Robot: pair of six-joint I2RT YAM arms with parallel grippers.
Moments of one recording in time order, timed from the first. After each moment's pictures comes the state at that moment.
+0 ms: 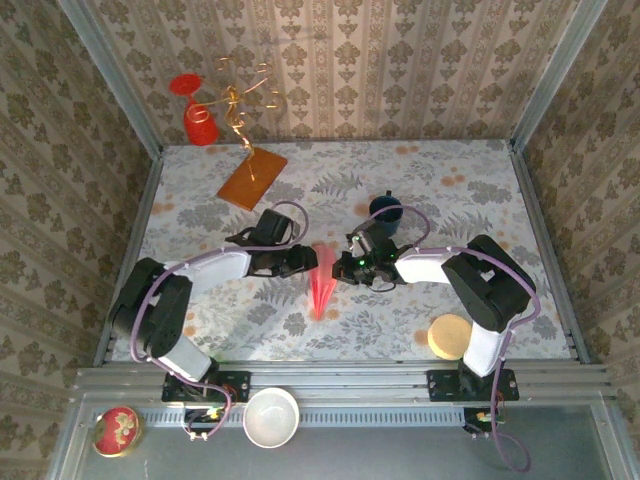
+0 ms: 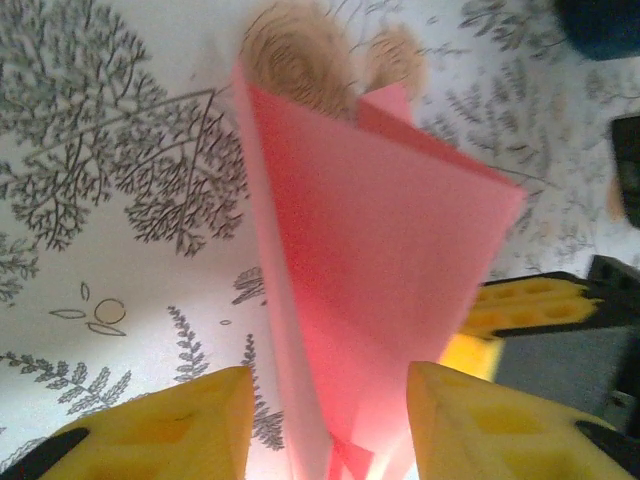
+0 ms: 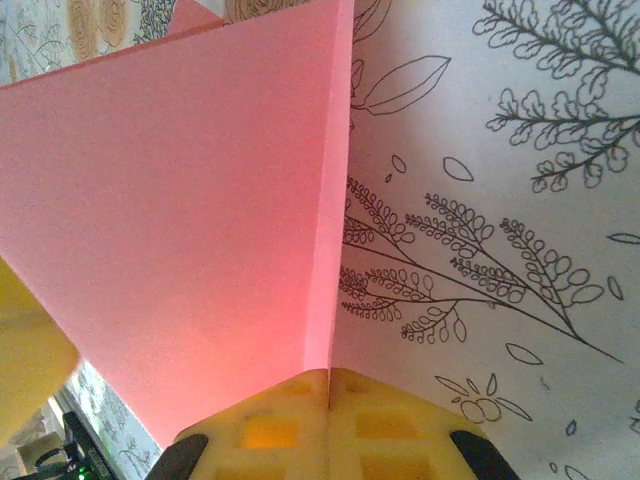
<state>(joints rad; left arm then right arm) -0.60 1.58 0.85 -0.28 0.36 -0.70 0.60 1.80 0.84 0.08 -0.43 0.84</state>
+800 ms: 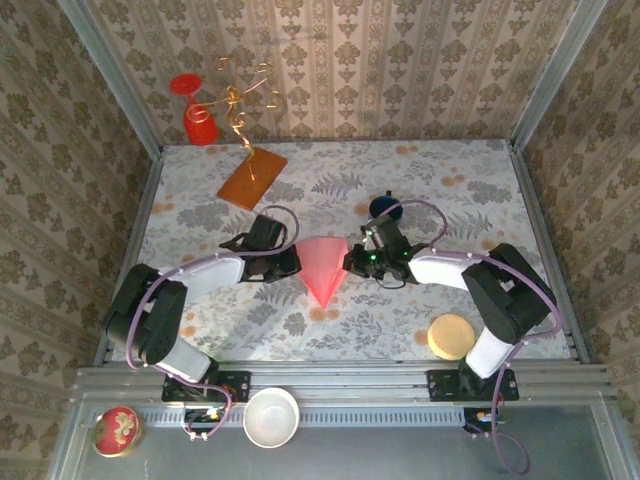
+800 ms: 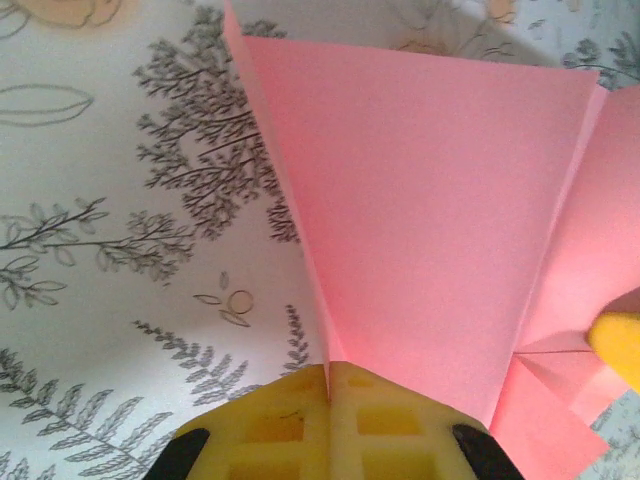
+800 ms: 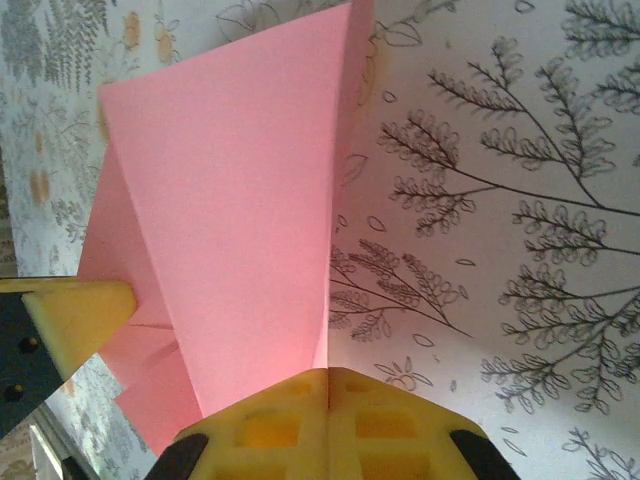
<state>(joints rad) -0.56 1.52 0.76 -0.24 0.26 -0.75 0.55 1.68 0.79 0.05 -0.35 0.84</state>
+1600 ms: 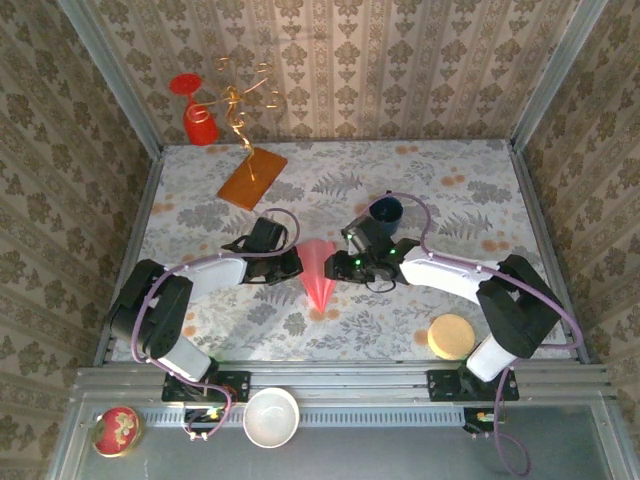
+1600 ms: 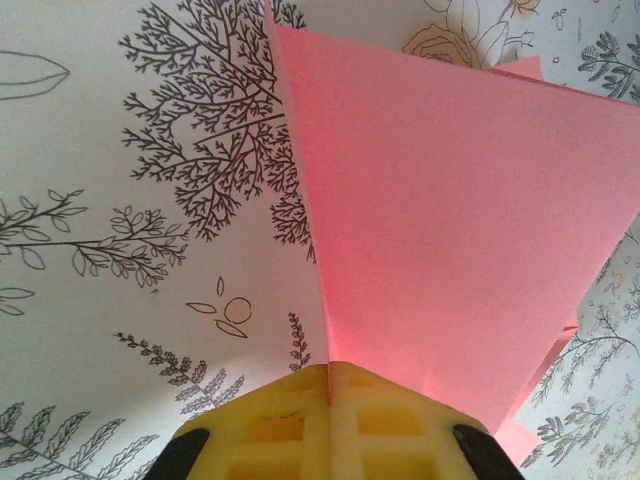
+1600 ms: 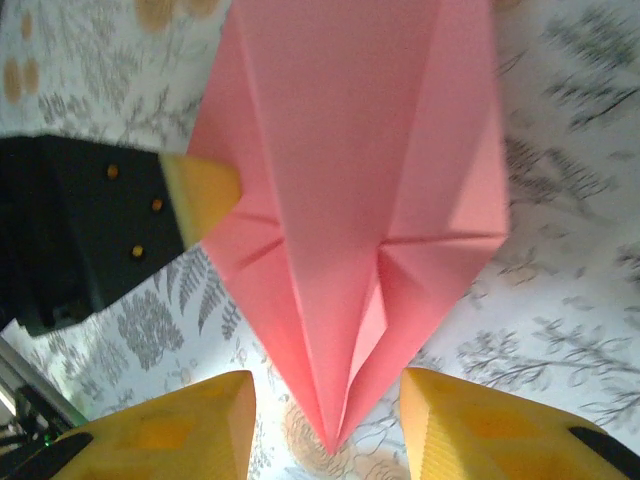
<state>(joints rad) -0.56 1.56 0.75 -0.18 0.29 -0.78 0.72 1.61 0.95 -0.27 -0.24 0.76</state>
